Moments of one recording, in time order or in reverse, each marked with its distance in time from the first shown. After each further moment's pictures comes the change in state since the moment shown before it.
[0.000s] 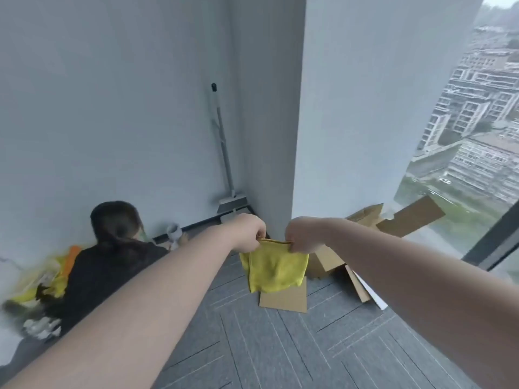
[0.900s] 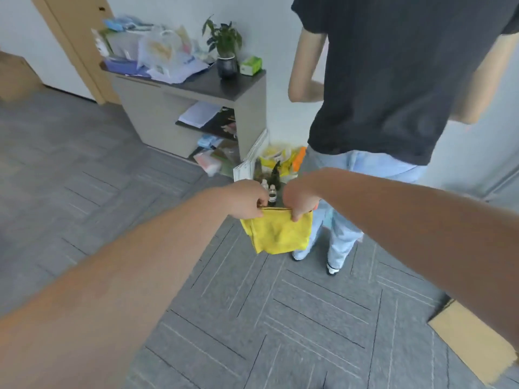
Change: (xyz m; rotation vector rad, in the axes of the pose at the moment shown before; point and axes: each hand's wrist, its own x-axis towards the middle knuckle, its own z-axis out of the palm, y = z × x) left_hand -0.527 -0.411 0.132 -0.099 0.017 -0.675; right_hand 0.117 -0.676 -0.139 -0.618 -0.066 -0.711
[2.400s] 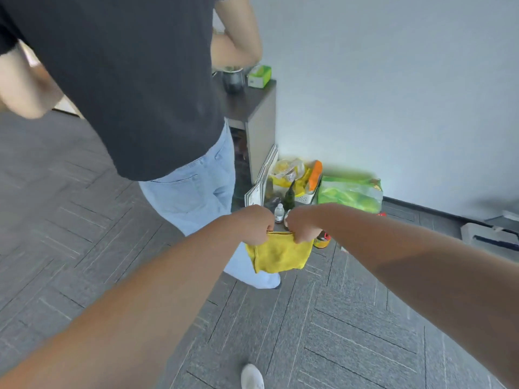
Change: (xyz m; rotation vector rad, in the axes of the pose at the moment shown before) left_hand 0.149 -0.242 0.000 -0.020 -0.043 0.097; right_hand 0.236 0.036 -0.128 -0.063 0.009 -0.047
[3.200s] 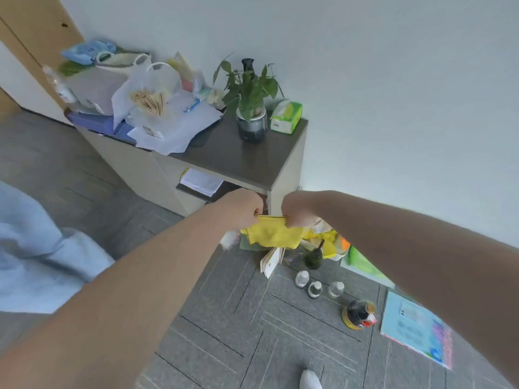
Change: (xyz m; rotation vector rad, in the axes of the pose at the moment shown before) left_hand 0.261 -0.335 -0.175 -0.127 0.100 -0.200; right_hand 0.294 0.260 -0.248 0.134 0.137 0.003
